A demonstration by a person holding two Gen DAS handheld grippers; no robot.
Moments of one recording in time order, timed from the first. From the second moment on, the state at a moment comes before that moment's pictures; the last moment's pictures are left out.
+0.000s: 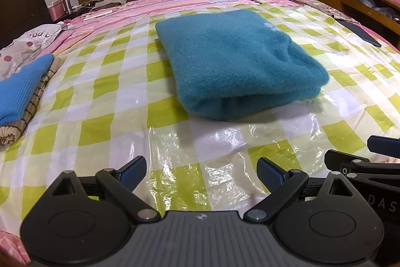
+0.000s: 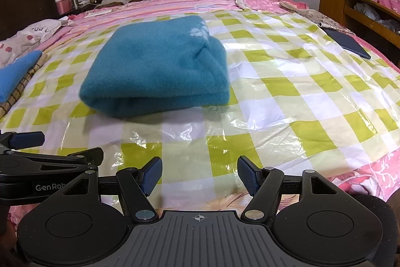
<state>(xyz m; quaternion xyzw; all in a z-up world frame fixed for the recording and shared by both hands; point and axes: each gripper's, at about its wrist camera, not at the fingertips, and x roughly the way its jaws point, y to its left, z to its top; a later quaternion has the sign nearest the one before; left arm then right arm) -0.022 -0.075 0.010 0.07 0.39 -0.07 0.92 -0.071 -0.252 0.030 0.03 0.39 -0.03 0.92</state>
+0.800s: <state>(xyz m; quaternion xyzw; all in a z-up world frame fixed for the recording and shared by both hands) -0.025 -0.075 0.012 0.06 0.38 -0.06 0.92 -0.072 -0.250 0.031 0.03 0.39 -0.03 0.92</state>
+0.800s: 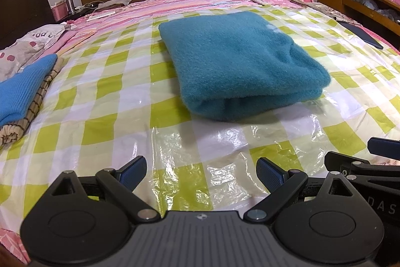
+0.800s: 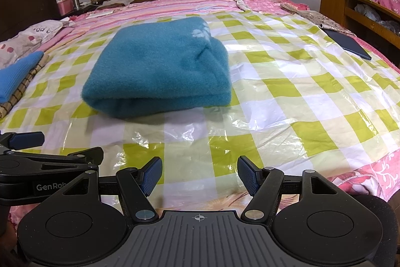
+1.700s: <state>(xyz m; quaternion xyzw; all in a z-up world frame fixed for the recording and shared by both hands) -0.026 -0.075 0.013 0.07 0.38 -0.06 0.92 -0.072 -0.249 0.031 0.03 0.39 -0.02 0.92</state>
